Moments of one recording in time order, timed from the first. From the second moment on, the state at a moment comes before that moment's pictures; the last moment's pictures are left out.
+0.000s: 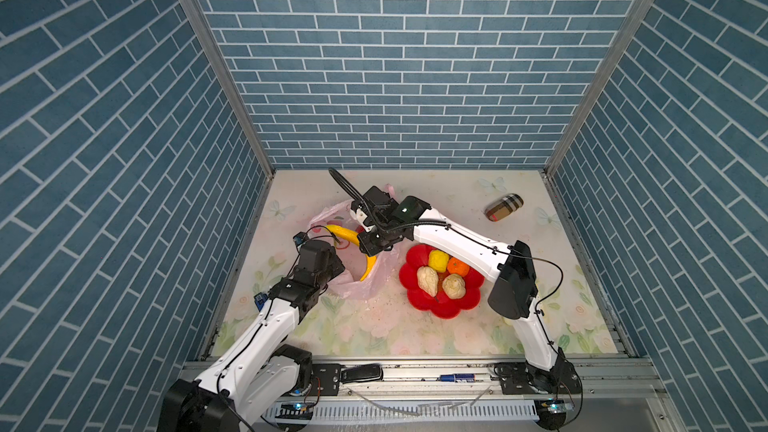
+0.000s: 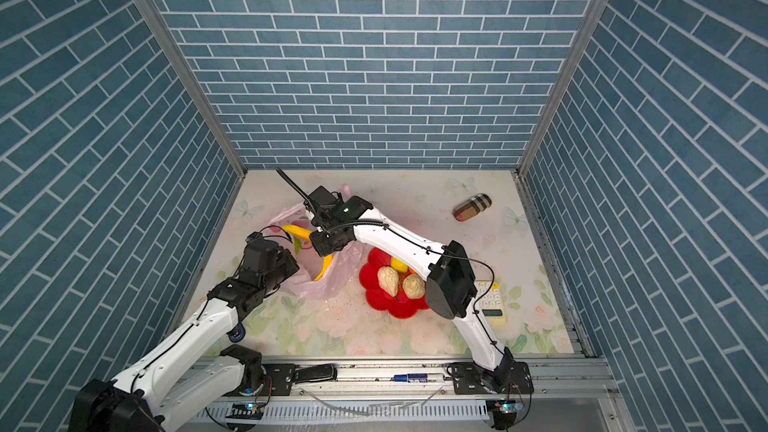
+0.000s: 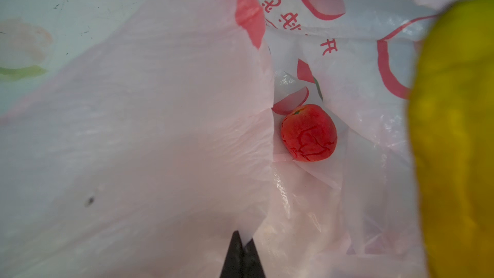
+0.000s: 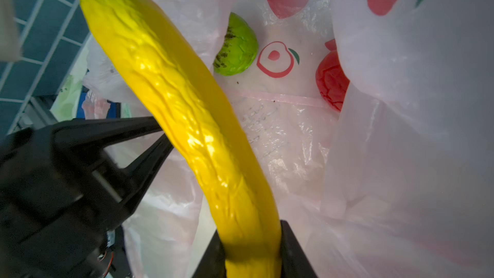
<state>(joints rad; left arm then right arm) -0.31 0.94 0.51 -0.31 -0.14 -0.82 1.04 2.14 2.14 -1.03 -0.14 0.31</state>
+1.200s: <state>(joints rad) -0.28 0.99 0.54 -0.27 -0.12 -0.81 0.80 1.34 1.23 -1.05 0.12 0.70</state>
